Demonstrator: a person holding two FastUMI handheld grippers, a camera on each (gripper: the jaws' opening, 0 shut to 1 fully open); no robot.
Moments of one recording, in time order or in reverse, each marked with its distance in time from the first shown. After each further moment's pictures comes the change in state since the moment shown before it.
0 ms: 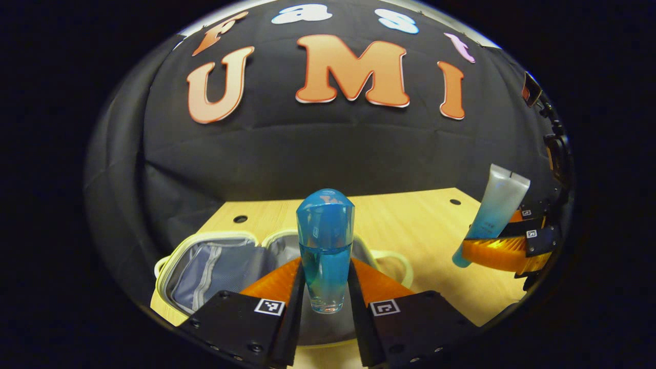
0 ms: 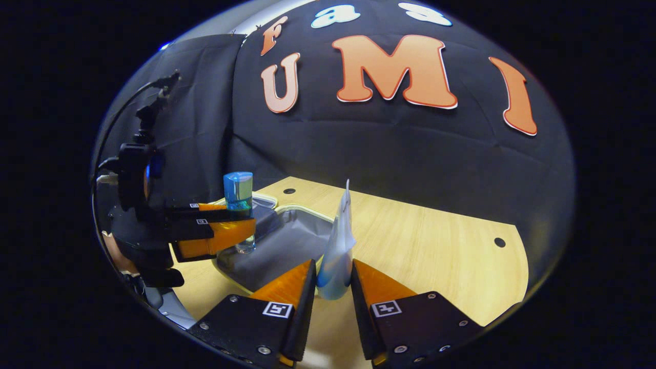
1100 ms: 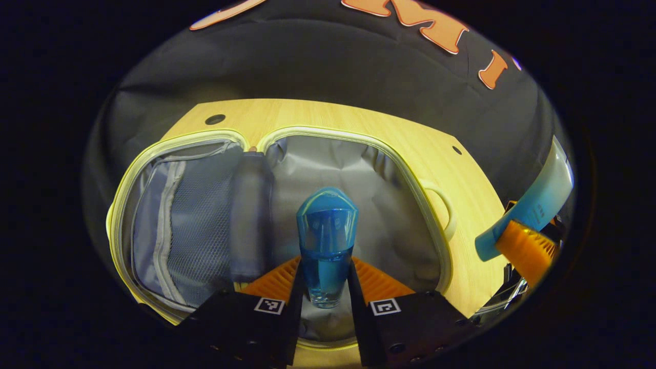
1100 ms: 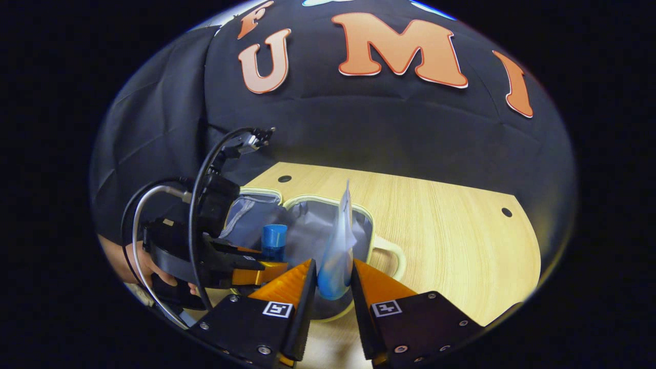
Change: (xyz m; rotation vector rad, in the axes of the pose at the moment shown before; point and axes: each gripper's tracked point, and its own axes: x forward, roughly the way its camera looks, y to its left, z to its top) left arm 0.069 0.040 -0.107 -0.114 0.524 -0.240; right arm 0.054 0.080 -0.008 0.132 0.142 -0.152
